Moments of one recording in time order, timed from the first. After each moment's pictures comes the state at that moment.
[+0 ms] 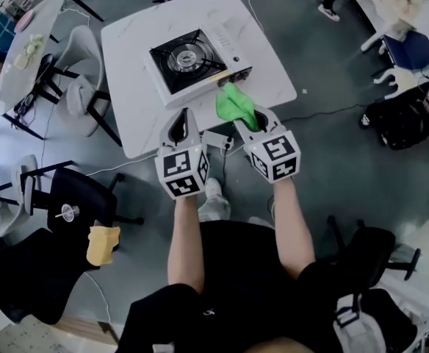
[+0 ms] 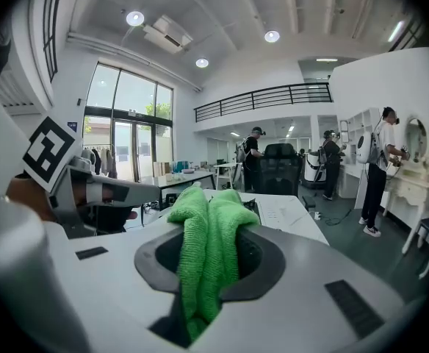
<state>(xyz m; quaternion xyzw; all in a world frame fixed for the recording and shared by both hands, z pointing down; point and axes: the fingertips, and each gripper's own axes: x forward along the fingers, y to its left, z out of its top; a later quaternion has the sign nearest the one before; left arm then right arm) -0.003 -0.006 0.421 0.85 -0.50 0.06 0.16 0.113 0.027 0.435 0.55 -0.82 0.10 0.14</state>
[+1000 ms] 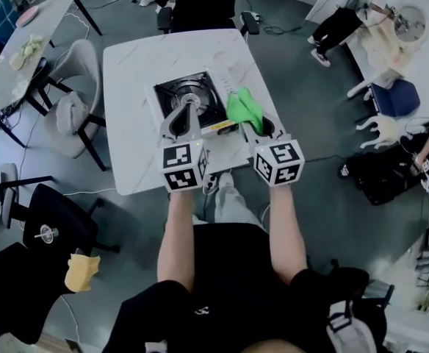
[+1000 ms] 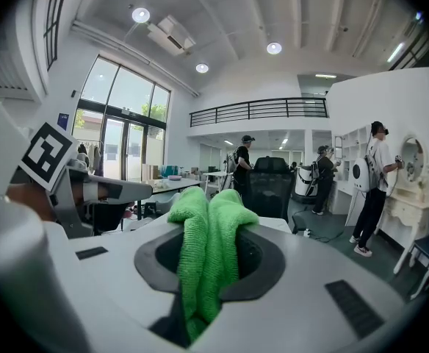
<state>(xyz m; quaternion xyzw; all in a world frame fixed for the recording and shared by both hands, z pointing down) 0.013 -0.134 0.378 0.86 -0.49 0.00 0.15 0.152 -0.095 0.390 0.59 -0.80 0.06 0.13</state>
